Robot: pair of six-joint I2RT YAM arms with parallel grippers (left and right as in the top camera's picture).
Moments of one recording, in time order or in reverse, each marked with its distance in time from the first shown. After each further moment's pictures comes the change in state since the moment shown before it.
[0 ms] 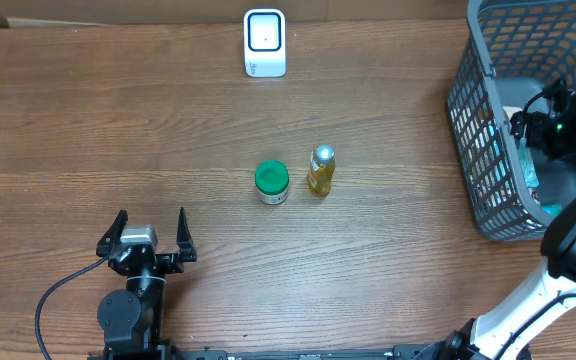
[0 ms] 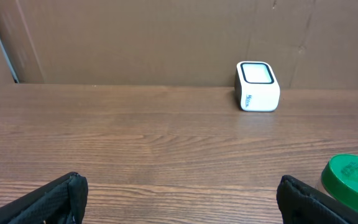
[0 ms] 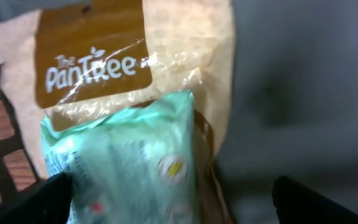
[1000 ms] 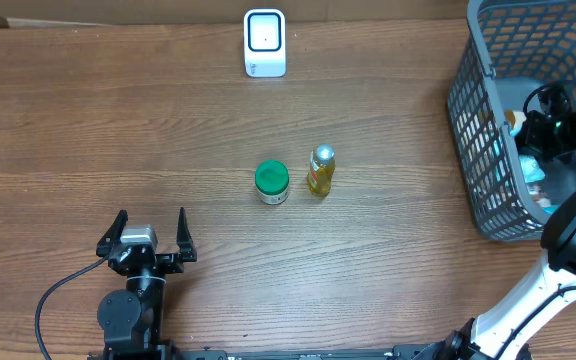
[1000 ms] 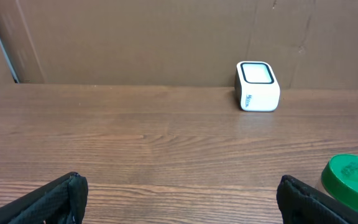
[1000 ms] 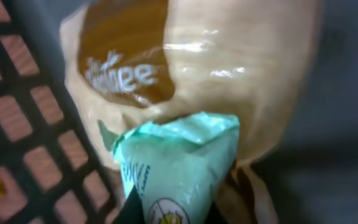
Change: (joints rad) left arm 0.000 0.000 0.000 0.000 0.000 0.000; right arm 0.001 0.053 0.114 -0.203 -0.091 0.113
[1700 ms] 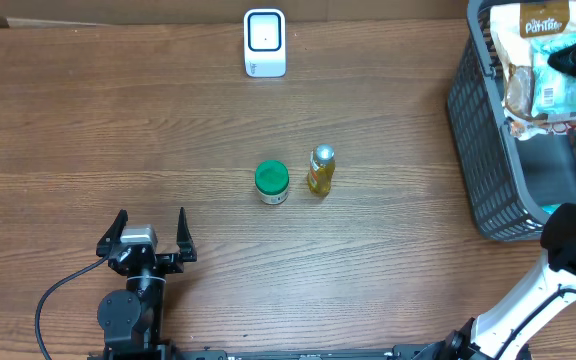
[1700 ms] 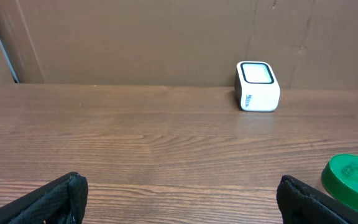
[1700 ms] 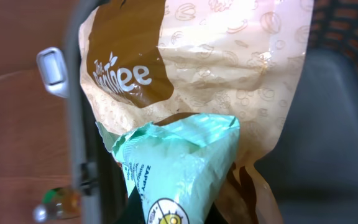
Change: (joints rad) left arm 0.000 0.000 0.000 0.000 0.000 0.000; right arm 0.000 -0.010 0.764 -0.371 -0.280 -0.008
